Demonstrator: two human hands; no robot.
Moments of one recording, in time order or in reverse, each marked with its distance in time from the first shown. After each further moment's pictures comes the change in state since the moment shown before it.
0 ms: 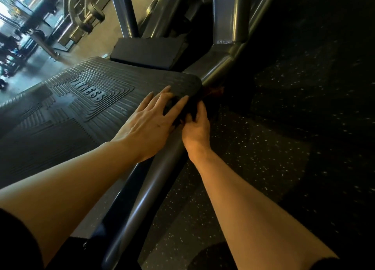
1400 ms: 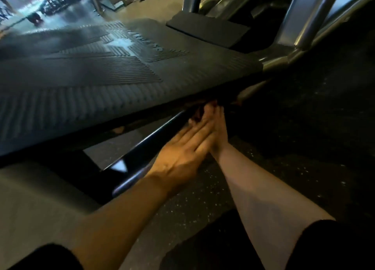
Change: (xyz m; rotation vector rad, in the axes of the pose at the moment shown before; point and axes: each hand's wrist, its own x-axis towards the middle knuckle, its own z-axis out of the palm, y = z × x) left_hand -0.143 0.075 0.084 -0.213 0.316 -0.157; right_hand -0.058 0.071 -0.002 -1.544 -0.314 -0.440
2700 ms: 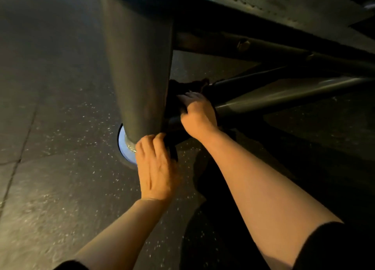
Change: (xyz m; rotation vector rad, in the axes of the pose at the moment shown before) left_hand -0.214 0.017 0.072 -0.243 0.425 -1.121; right_hand -0.104 -0.135 0.083 -0.039 -0.437 -0.515
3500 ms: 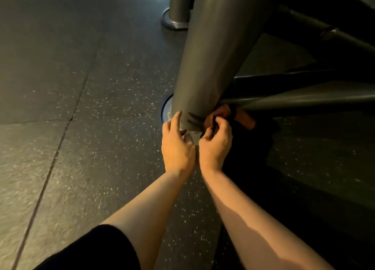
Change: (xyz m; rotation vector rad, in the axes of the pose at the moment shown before) left_hand -0.010 -0.041 -0.036 -0.506 -0.059 -0.521; right_hand -0.102 -0.076 0.100 0.442 0.524 0.327
